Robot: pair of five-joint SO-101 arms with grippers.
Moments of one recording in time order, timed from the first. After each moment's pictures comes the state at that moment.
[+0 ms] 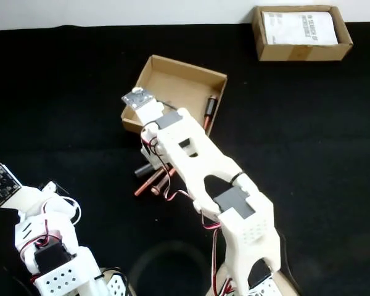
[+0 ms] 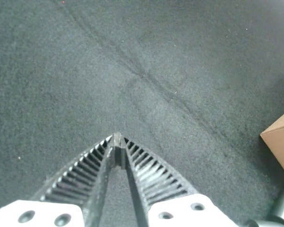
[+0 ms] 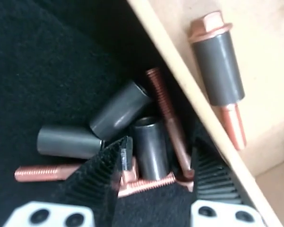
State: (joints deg) left arm -35.5 -103.6 96.1 50.3 21.3; right arm -39.0 26.5 -4.3 62.1 8.8
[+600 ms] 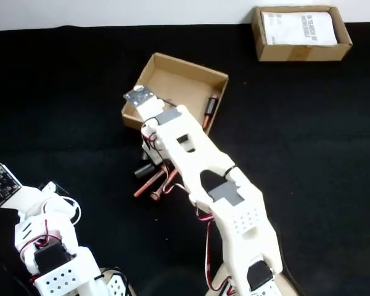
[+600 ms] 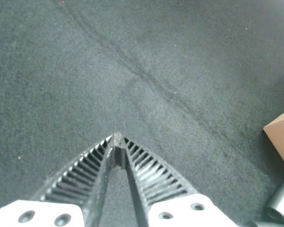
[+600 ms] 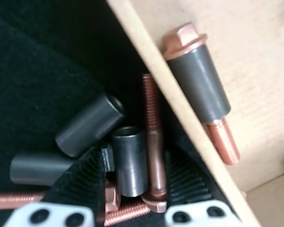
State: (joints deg) left arm -35.5 -103.6 96.1 50.3 21.3; right arm -38.7 36.2 -17.0 64.7 9.2
